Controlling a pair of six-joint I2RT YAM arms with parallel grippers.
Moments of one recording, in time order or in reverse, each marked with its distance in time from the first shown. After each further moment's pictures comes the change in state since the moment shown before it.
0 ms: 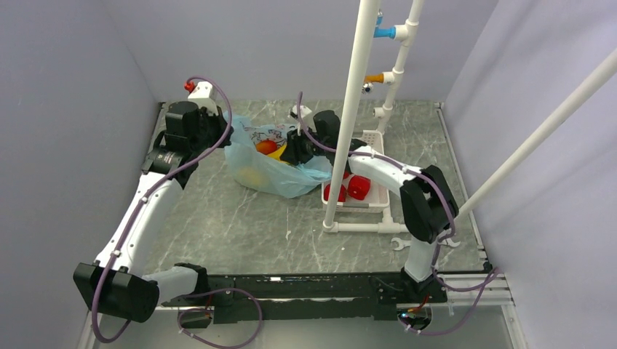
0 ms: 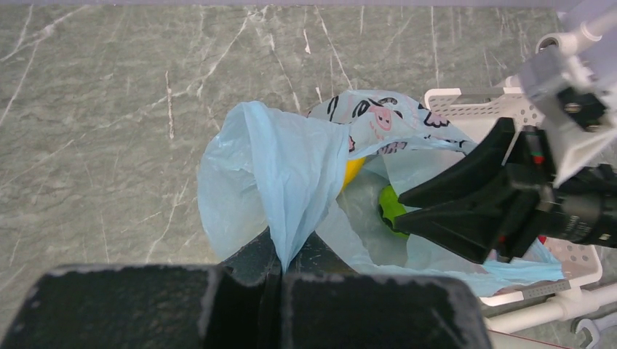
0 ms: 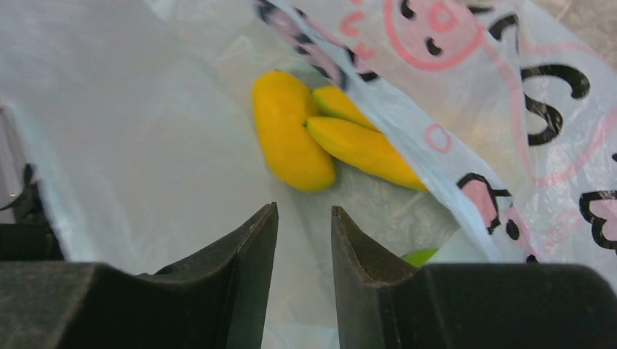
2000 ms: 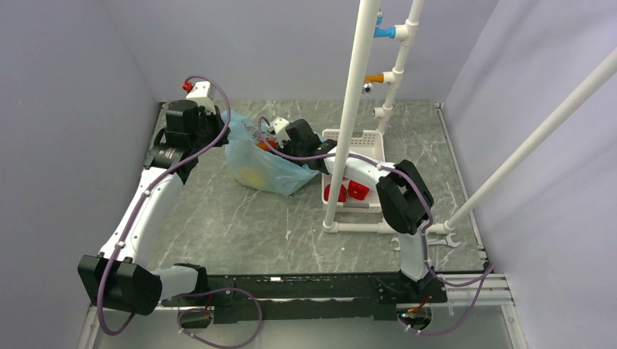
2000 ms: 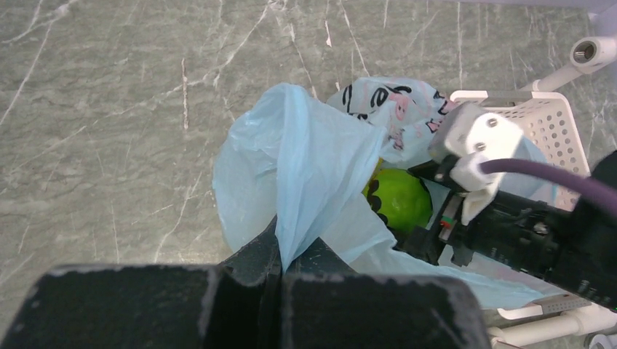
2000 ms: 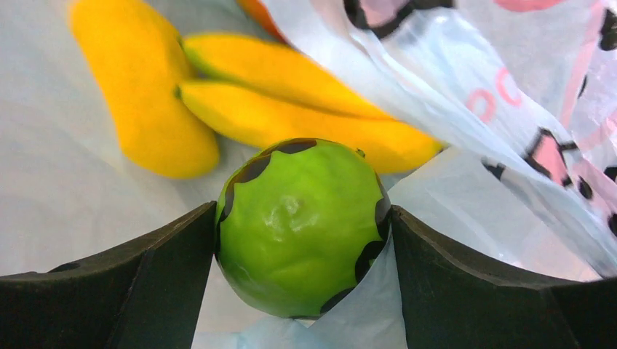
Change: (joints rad) left arm 0.037 0.037 -0.003 0.006 0.000 -0.005; right arm 0.113 0.195 0.188 -0.286 0.454 -0.313
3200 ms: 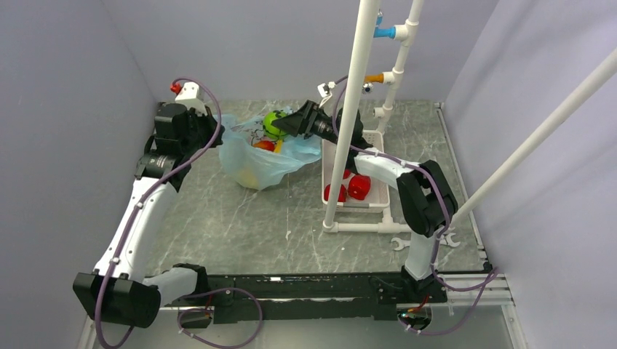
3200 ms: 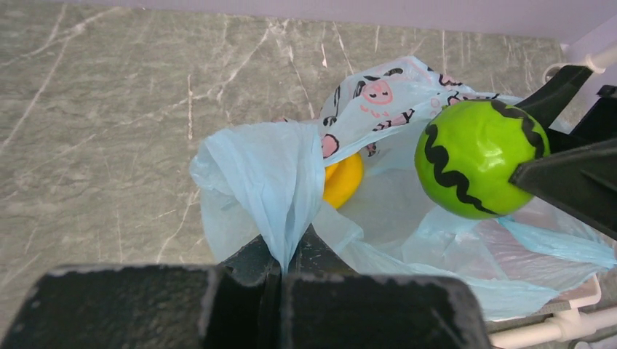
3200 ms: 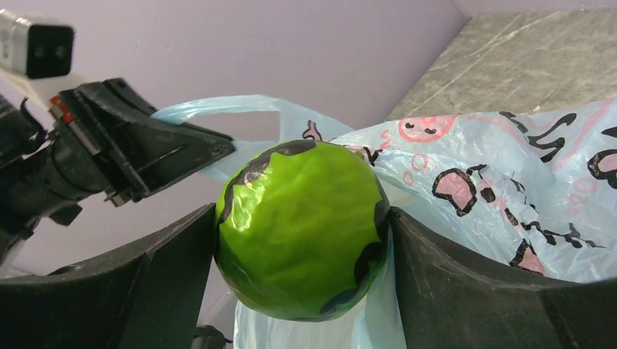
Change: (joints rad) left arm 0.033 -0.063 -0.022 0.013 0.030 -0.021; right arm -0.205 -0.151 -0.282 1.050 -0.571 1.060
